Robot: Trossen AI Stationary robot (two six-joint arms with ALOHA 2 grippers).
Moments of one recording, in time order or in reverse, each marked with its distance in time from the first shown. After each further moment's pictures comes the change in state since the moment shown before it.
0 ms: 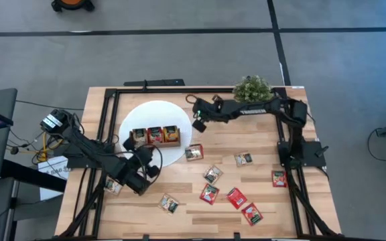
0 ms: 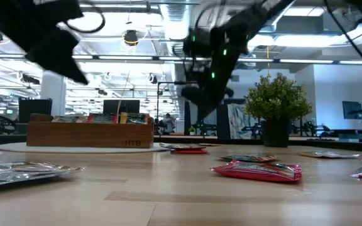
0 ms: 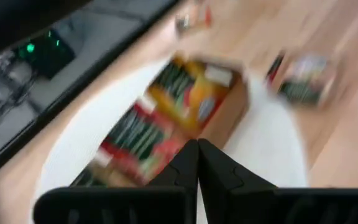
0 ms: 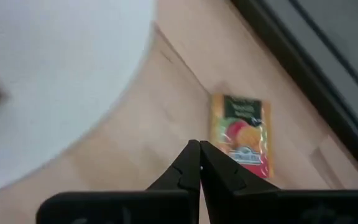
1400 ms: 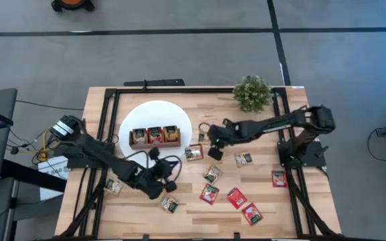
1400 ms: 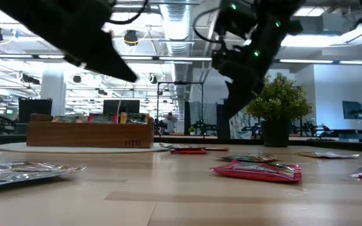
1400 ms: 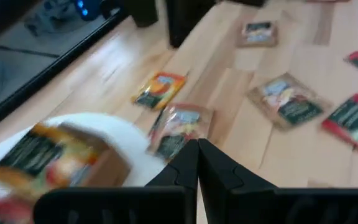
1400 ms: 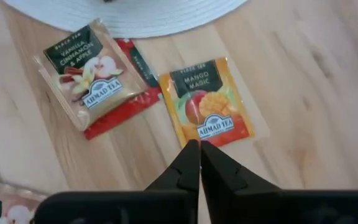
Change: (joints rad) left arm 0.049 0.173 0.000 0.848 0.086 0.609; right arm 0.251 -0.289 -0.335 0.008 -0.138 0.138
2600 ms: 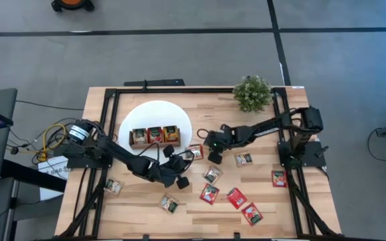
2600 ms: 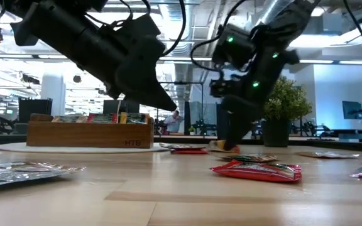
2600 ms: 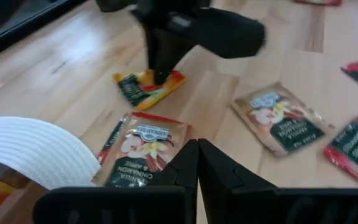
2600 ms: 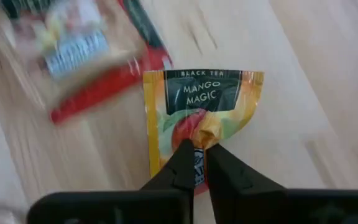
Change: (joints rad) left arm 0.155 0.182 0.005 0.364 0.220 0.120; right arm 0.005 0.131 -0.086 0.170 -0.037 -0.029
